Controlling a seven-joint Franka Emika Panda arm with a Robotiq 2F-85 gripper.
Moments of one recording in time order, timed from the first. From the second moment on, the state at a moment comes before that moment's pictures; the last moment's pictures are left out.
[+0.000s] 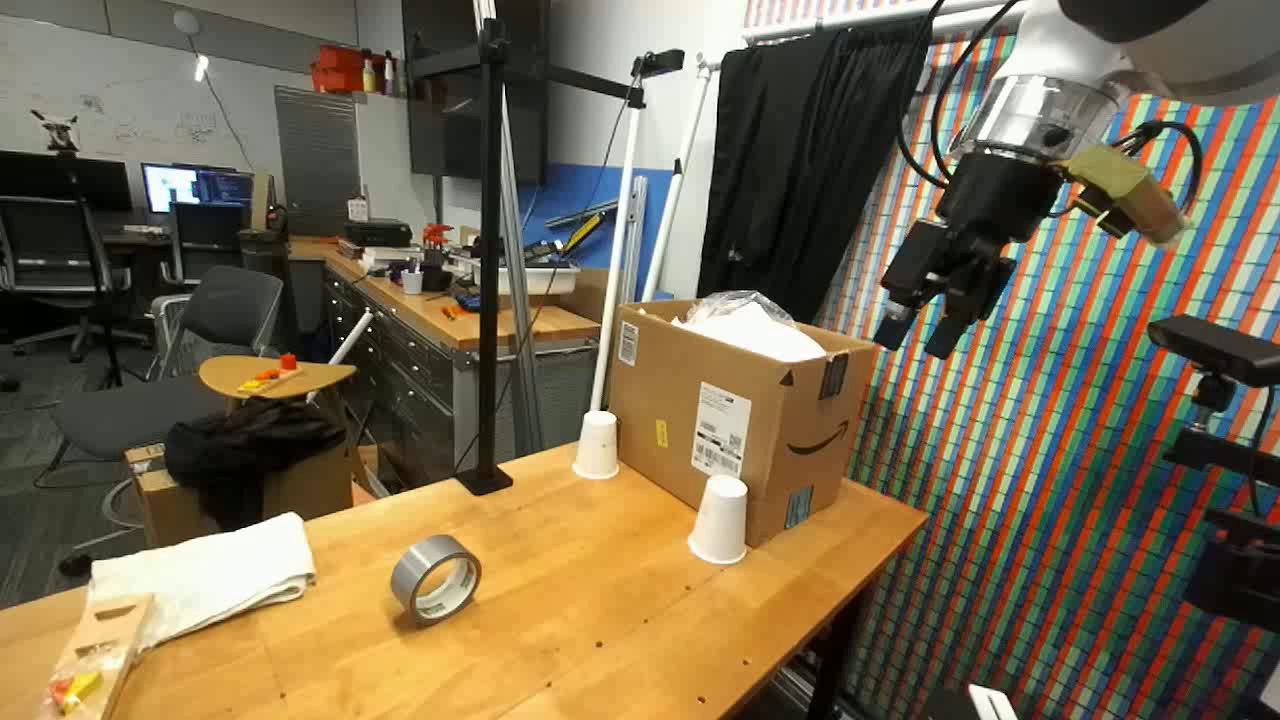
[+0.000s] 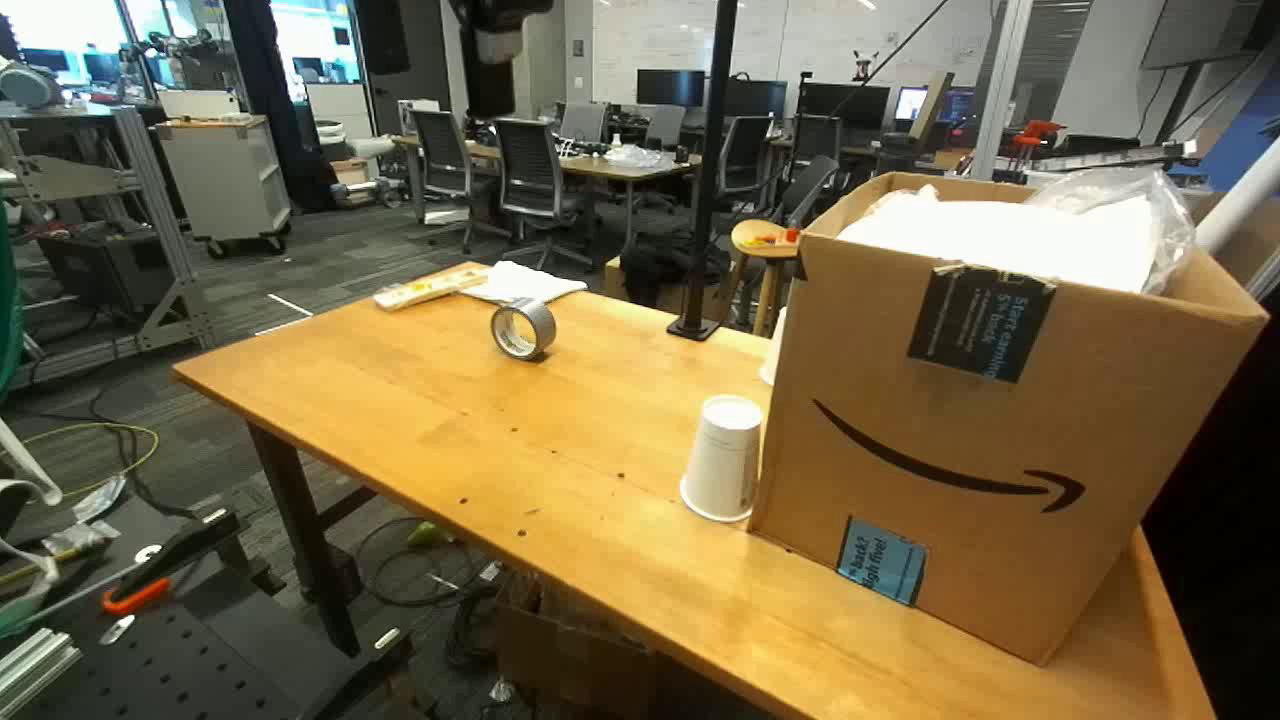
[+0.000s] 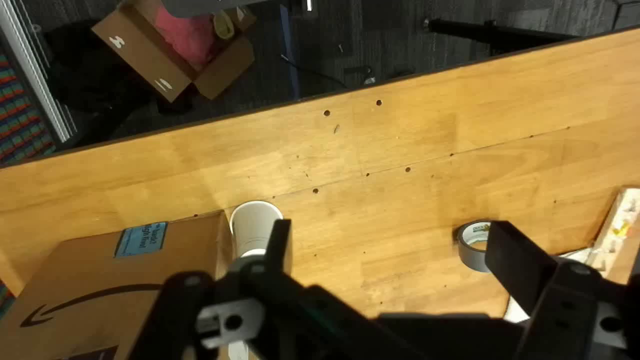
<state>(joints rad) -0.16 -0.90 -0.29 -2.57 -0.06 1.83 -0.20</state>
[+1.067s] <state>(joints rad) -0.14 -0.90 -0.26 -2.61 -0.05 1.83 -0.19</state>
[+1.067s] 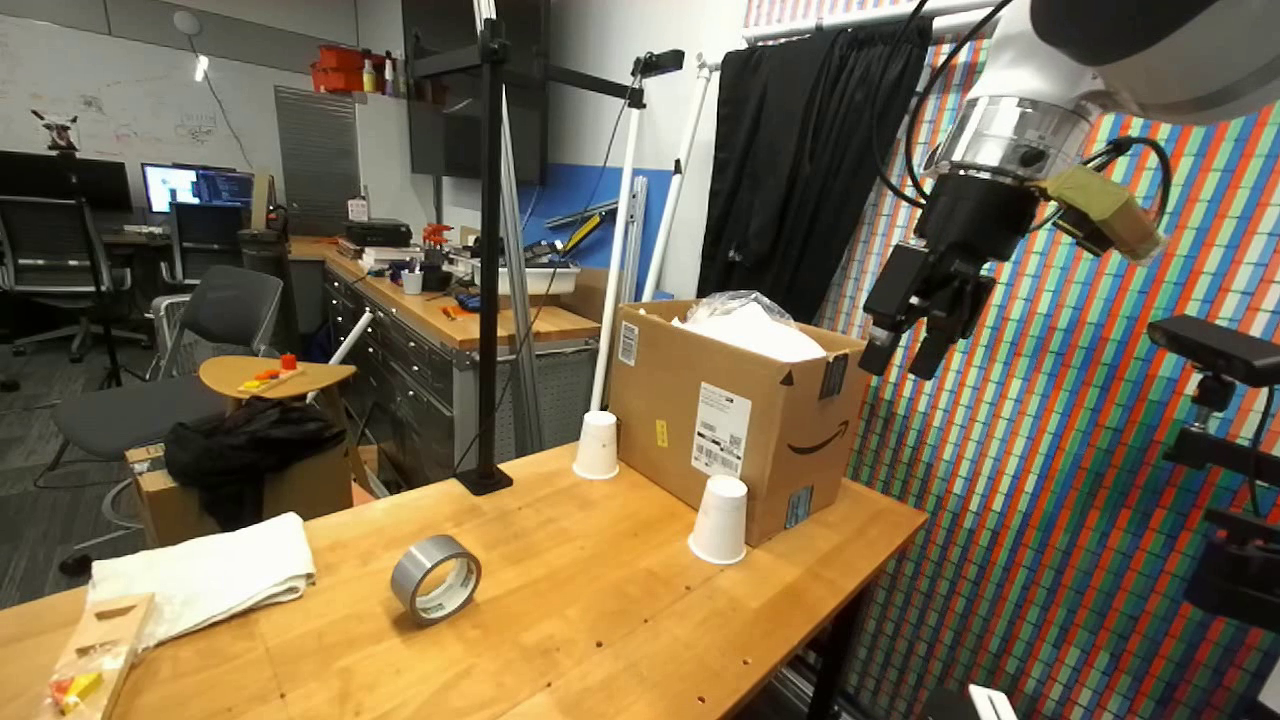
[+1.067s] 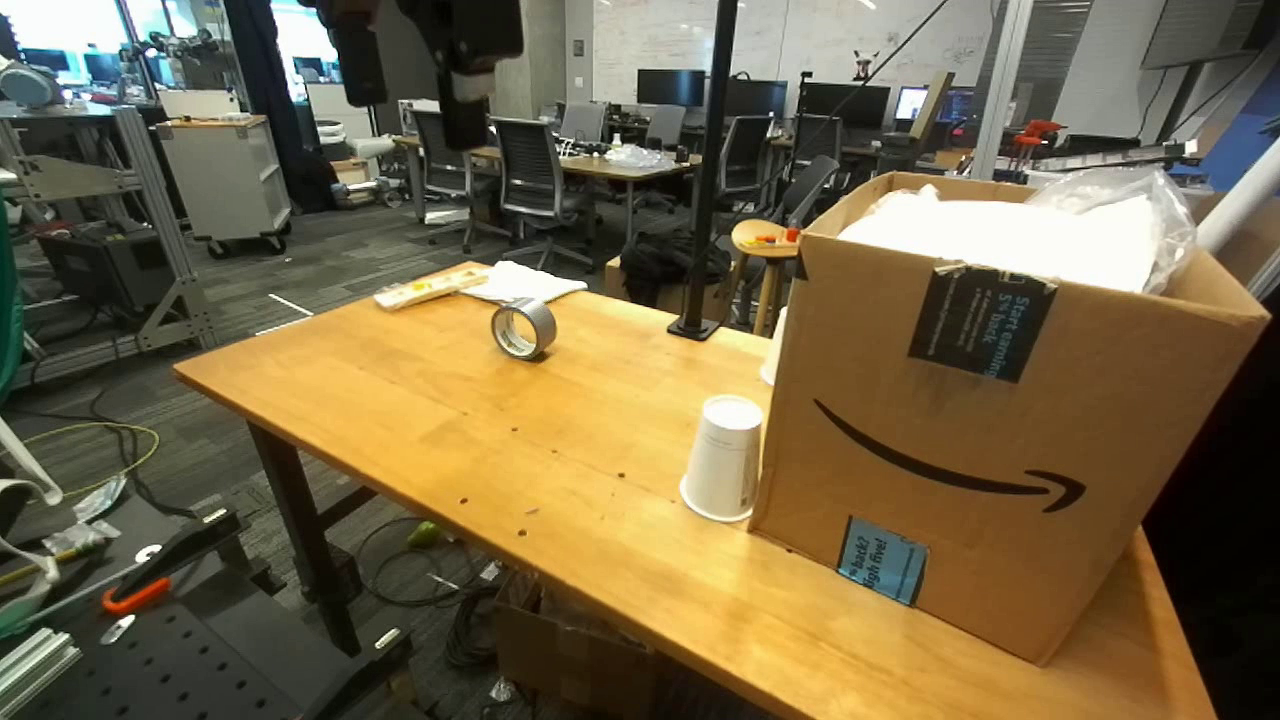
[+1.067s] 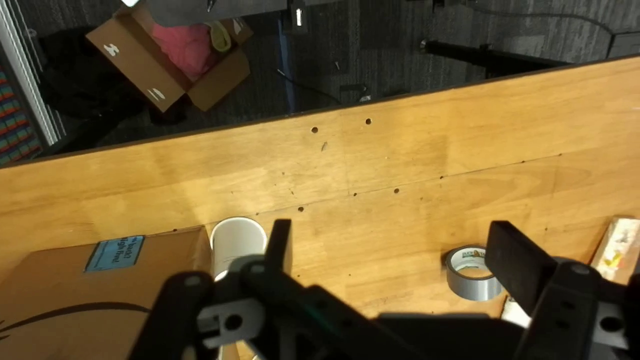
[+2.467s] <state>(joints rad) 0.13 -0.30 0.07 -2.47 0.18 2.28 0.03</state>
